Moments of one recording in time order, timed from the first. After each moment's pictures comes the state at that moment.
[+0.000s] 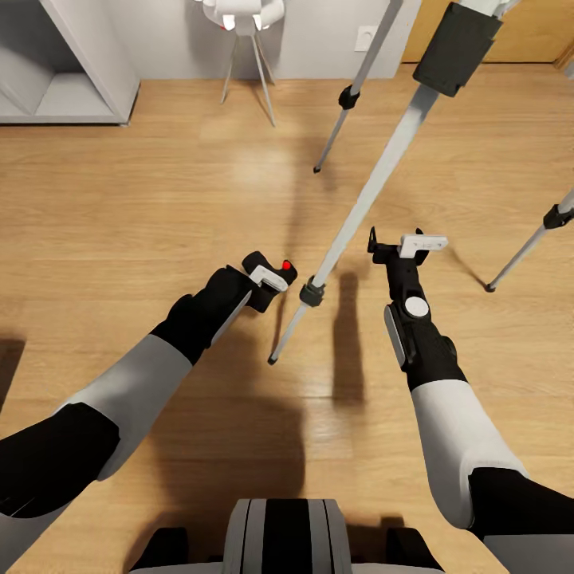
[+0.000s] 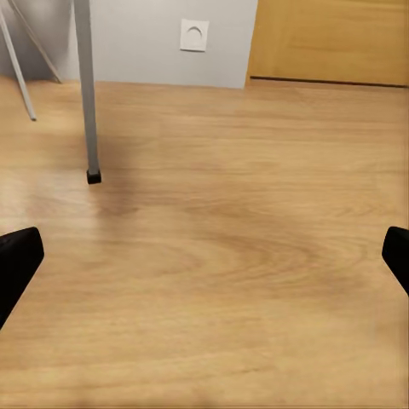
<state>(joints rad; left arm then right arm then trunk) -1.26 -0.08 -0.56 -0.84 0.03 0.93 -0.09 -1.04 0.07 -0.08 -0.98 0.17 -0.21 -0.11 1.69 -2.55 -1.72</state>
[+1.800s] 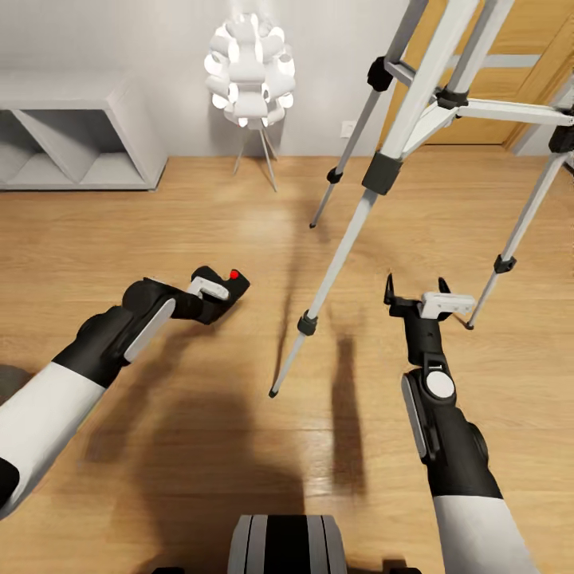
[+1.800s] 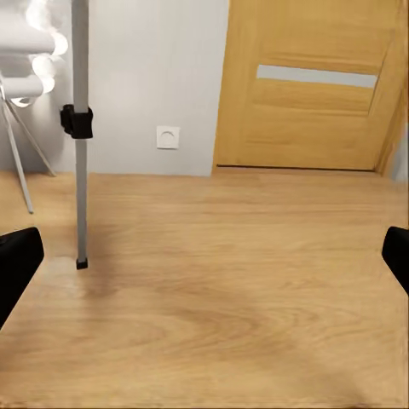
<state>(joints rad) -1.13 0.28 -0.56 -1.14 0.38 1.00 -0.09 -0.62 0.08 -0.08 -1.42 0.17 -0.20 -0.11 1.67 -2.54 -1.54</state>
